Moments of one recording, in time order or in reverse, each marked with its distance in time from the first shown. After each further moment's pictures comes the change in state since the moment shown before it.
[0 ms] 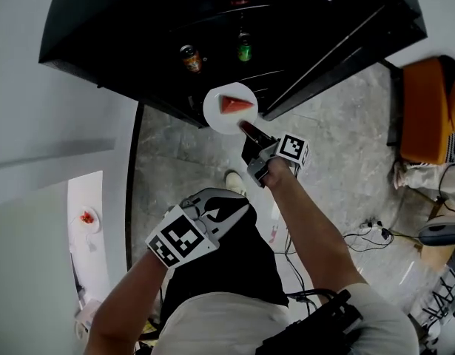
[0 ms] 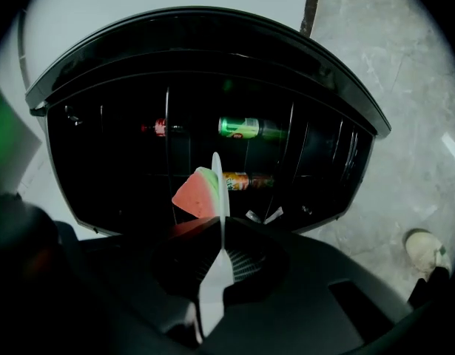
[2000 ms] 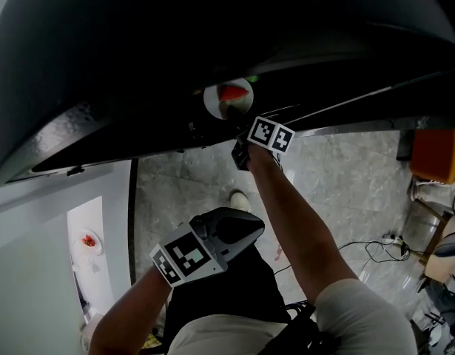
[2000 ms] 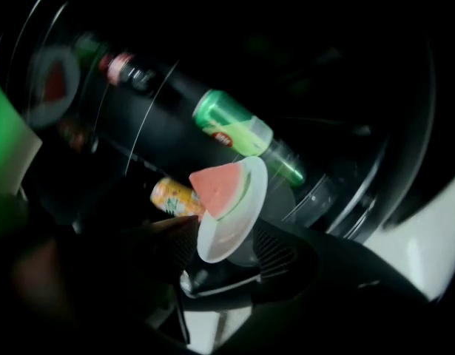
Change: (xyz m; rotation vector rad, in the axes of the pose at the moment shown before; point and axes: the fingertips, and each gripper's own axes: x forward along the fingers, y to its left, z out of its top) left arm 0.032 0.068 0.018 -0.100 -0.041 -0.143; right arm 0.140 -0.070 0.087 -0.380 -0.035 -0.295
